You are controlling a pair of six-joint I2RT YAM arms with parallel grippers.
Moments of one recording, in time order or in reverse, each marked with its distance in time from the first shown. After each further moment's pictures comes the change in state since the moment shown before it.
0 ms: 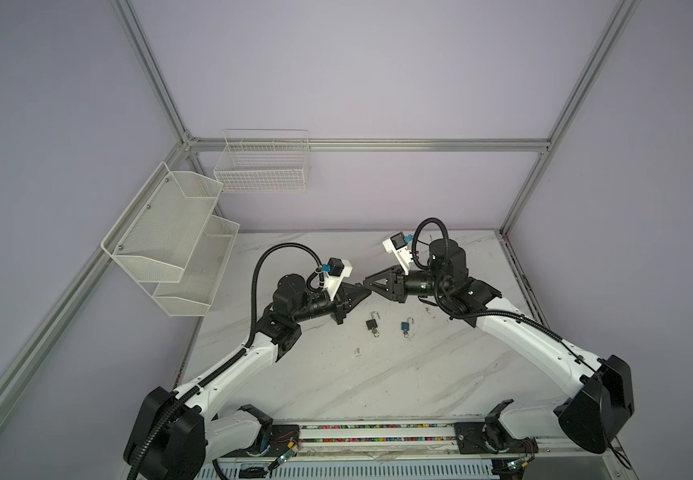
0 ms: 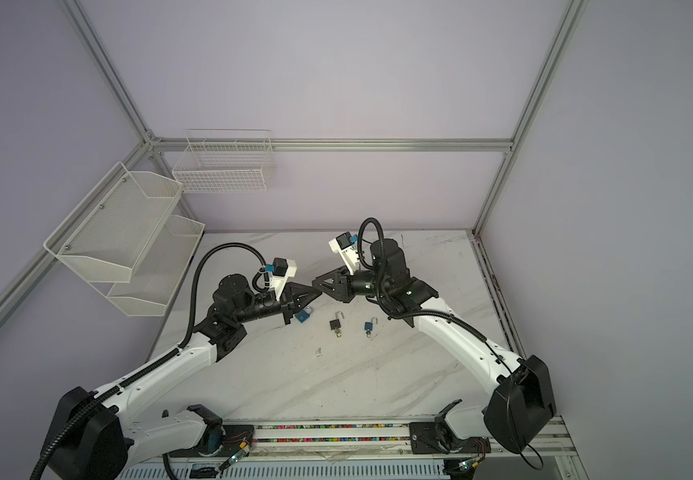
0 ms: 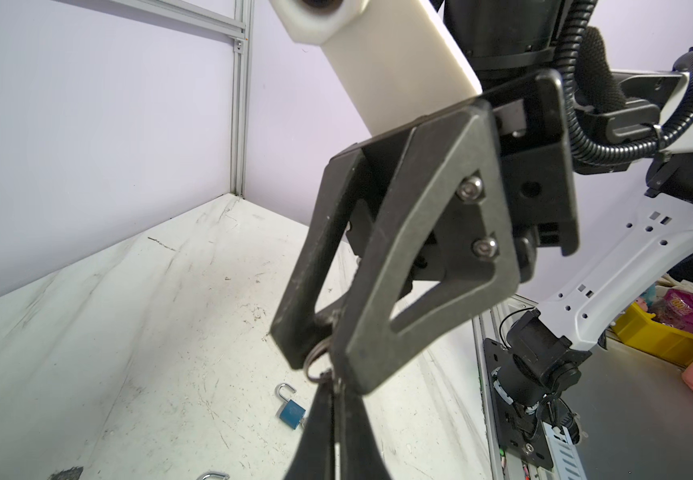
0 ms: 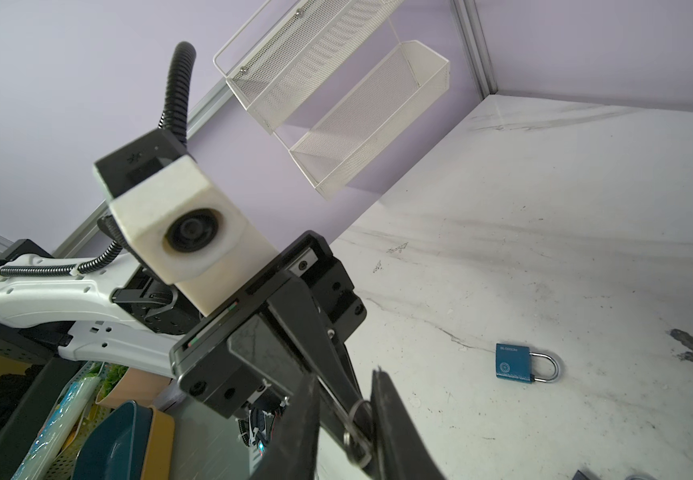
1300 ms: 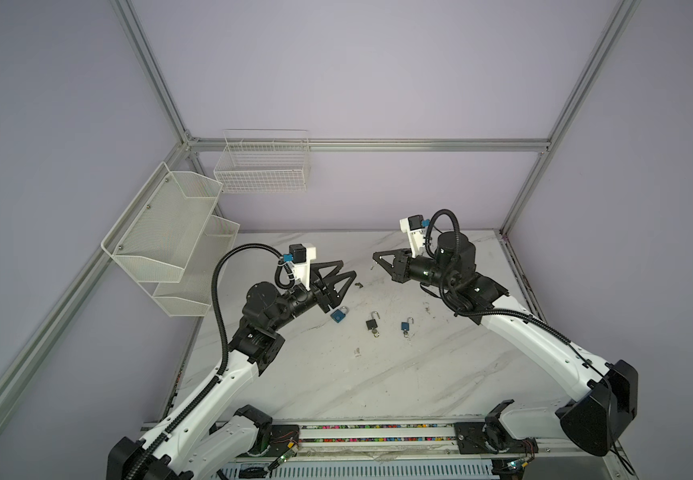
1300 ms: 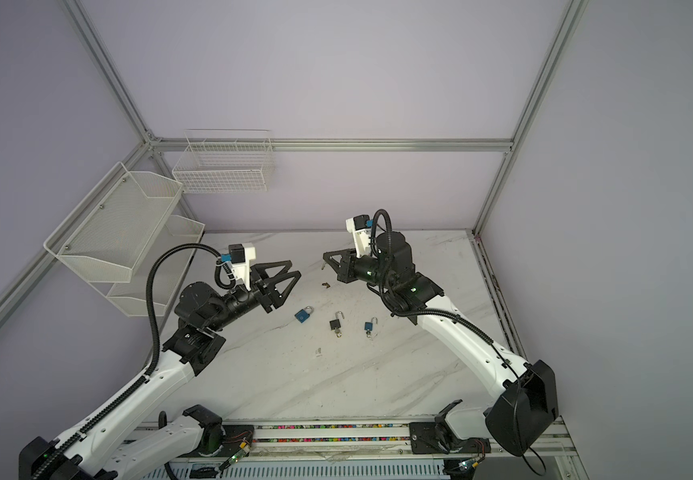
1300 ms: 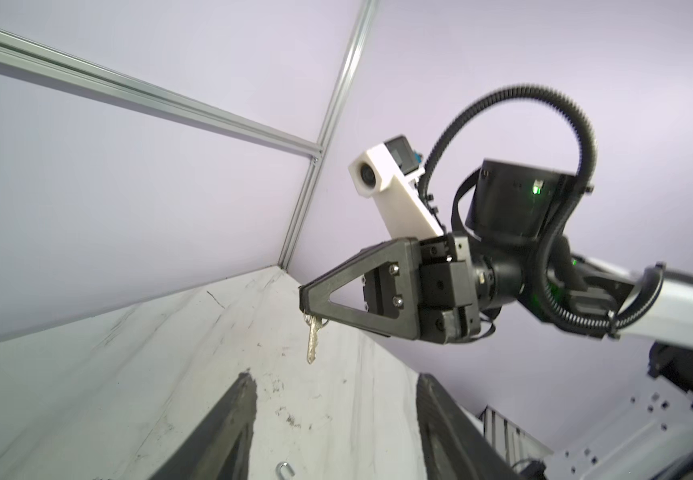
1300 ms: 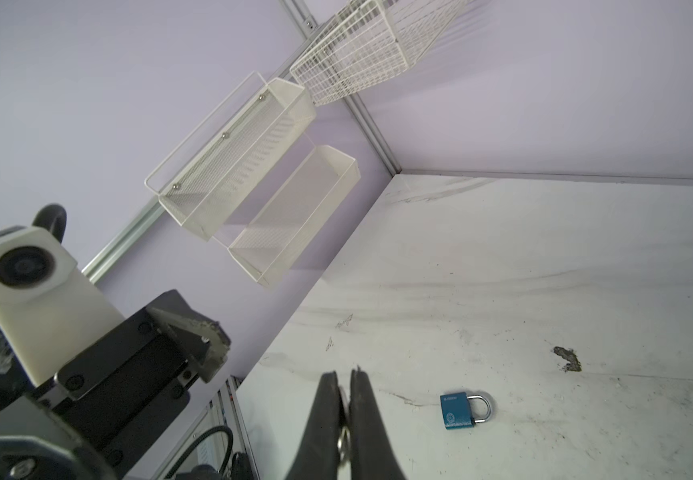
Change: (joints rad) left arm 0.040 -0.237 -0.010 0.043 -0.291 -0.337; right arm -0.012 -0.015 0.048 0.074 0.336 0.191
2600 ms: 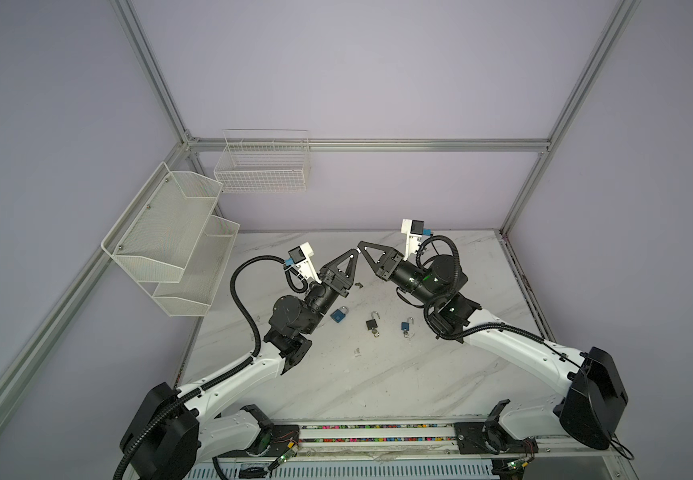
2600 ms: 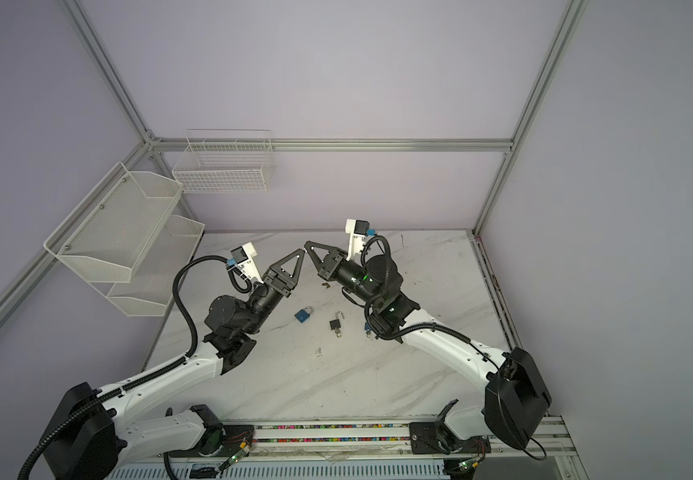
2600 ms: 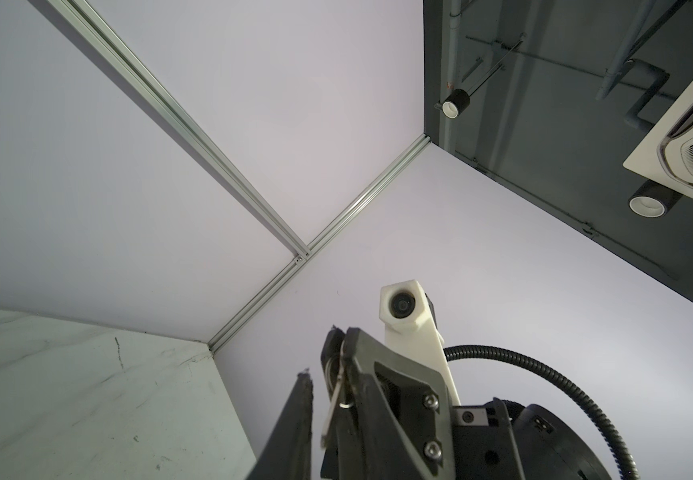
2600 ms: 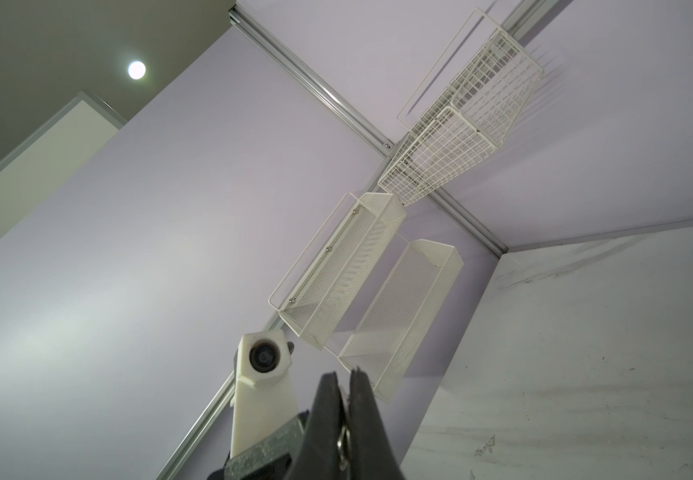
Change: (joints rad) left arm -0.222 0.226 -0.051 0.500 -0.446 -0.390; right arm 0.168 0.043 -0.164 0.605 0.211 0.381
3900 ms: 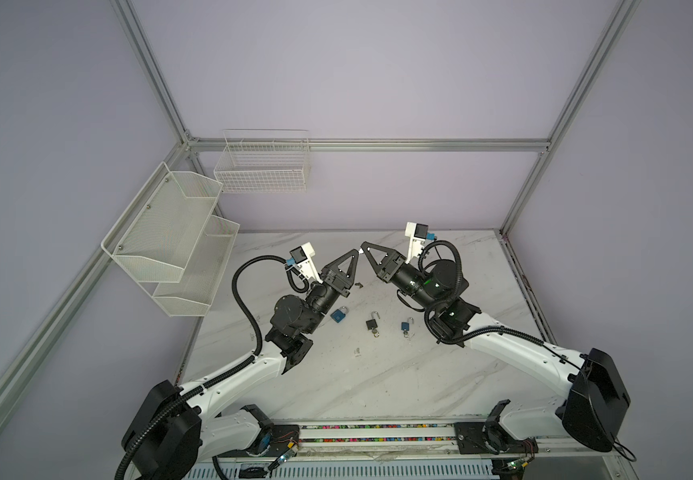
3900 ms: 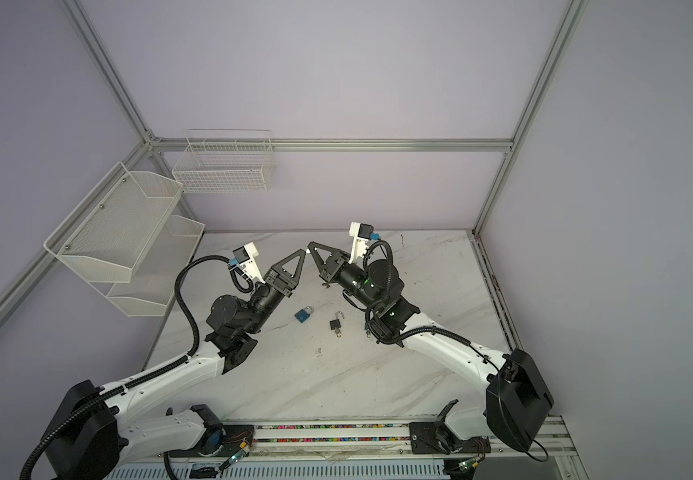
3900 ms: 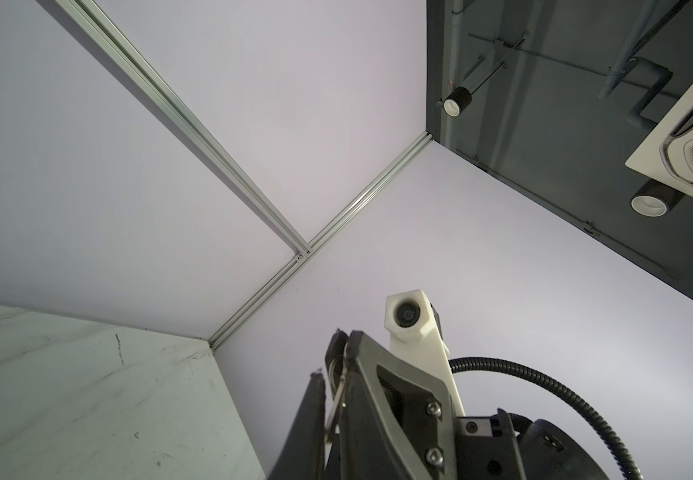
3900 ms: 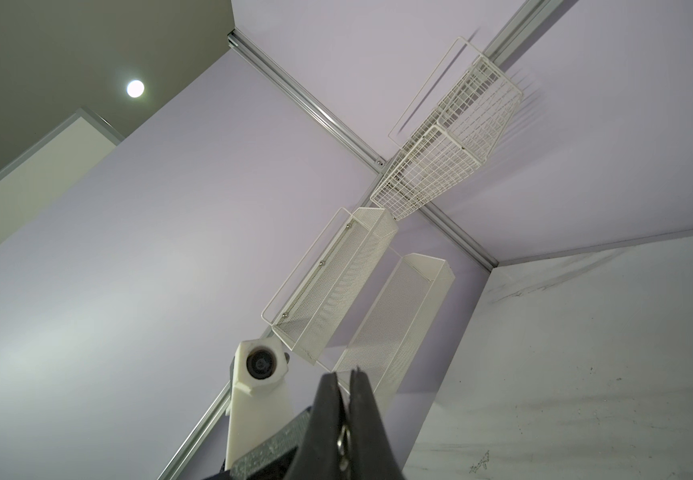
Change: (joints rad) left arm -0.001 0.010 0.000 0.006 -0.001 -0.004; right arm 0.007 -0.025 -0.043 0.048 0.073 -0.010
